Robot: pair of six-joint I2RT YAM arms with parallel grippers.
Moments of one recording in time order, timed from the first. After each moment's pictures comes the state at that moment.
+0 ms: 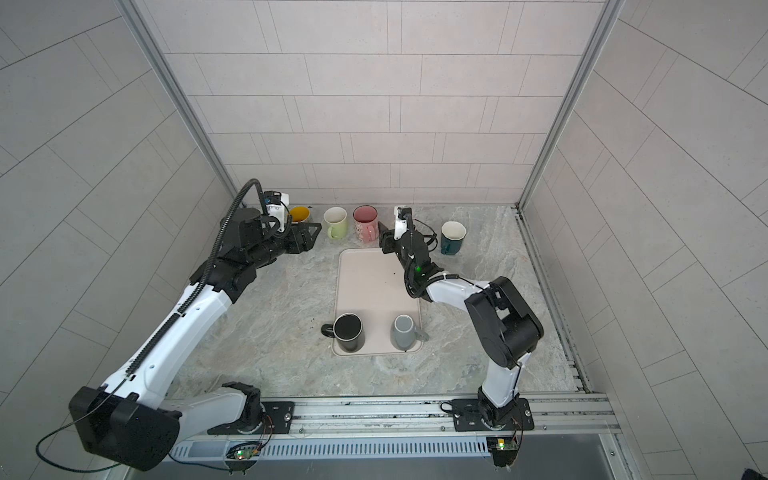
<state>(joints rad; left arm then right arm) -0.24 1.19 1.18 -0.39 0.25 -0.34 0.52 1.69 1.00 0.64 0.20 0.23</state>
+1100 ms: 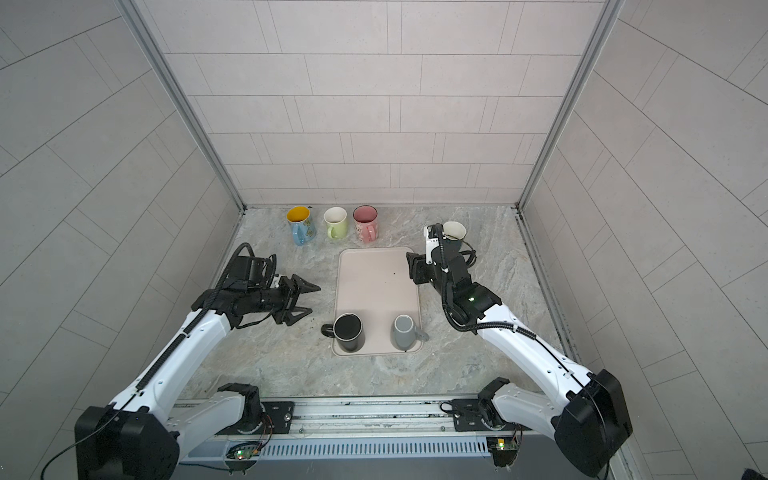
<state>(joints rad) -0.11 1.08 0.80 -0.72 0.72 -1.18 0.52 1.11 0.85 -0.14 0.18 0.29</state>
